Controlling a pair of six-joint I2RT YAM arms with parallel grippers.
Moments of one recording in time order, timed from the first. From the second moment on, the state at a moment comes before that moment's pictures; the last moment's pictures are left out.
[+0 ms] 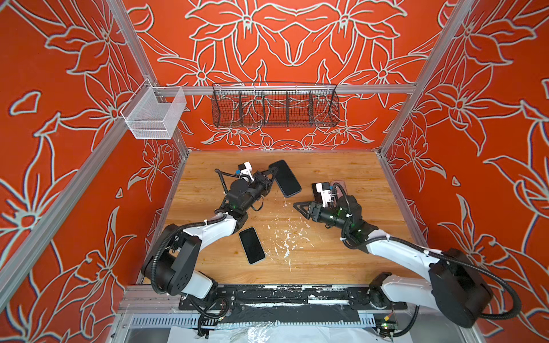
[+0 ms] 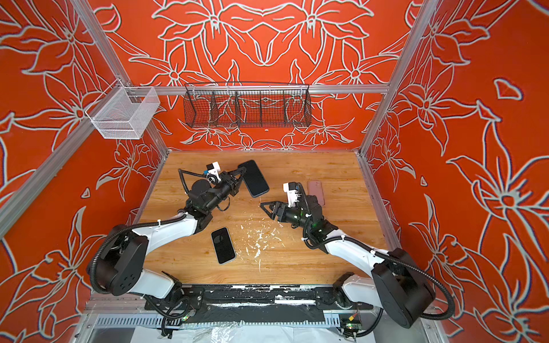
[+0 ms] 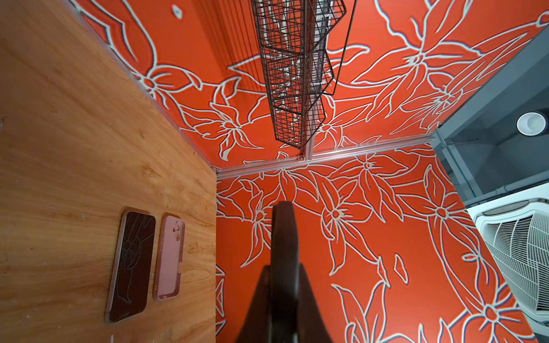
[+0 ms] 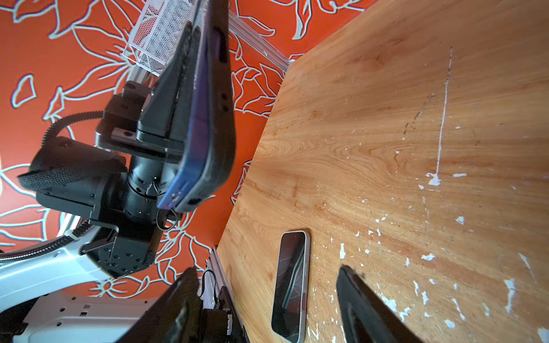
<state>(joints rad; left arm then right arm) -0.42 1.48 0.73 0.85 0.20 -1.42 0.59 1.24 0.53 0.52 -0.46 0.92</state>
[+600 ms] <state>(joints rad) -0.40 1.48 0.73 0.84 0.21 -1.44 0.59 1.45 0.57 0.81 -0.48 0.98</state>
